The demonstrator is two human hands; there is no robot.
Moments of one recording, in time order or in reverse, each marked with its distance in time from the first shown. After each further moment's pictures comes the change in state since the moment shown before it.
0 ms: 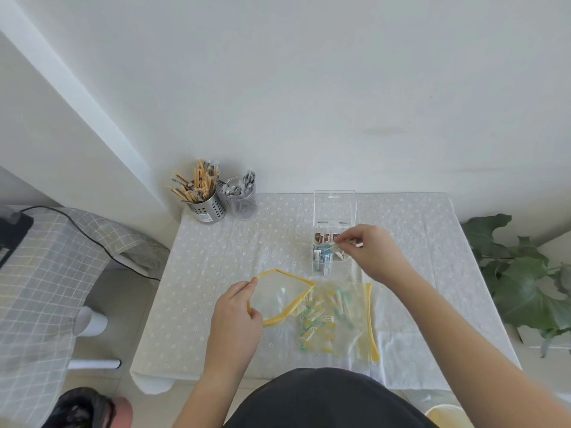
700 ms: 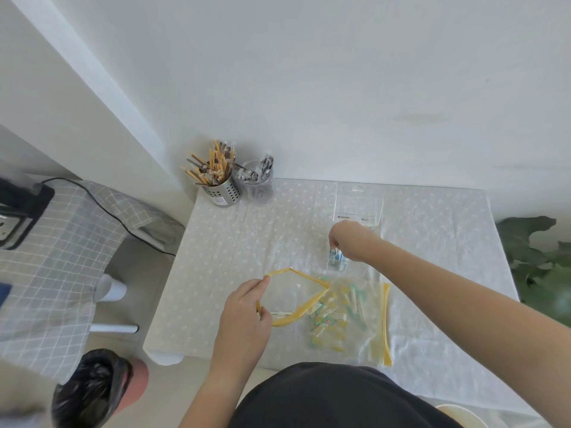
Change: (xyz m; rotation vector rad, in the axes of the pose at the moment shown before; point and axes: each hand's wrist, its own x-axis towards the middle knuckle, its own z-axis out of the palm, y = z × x) left_hand 0.006 -0.011 0.006 0.008 -0.012 -0.020; right_hand 0.109 0.012 0.079 -0.763 -0.525 -0.165
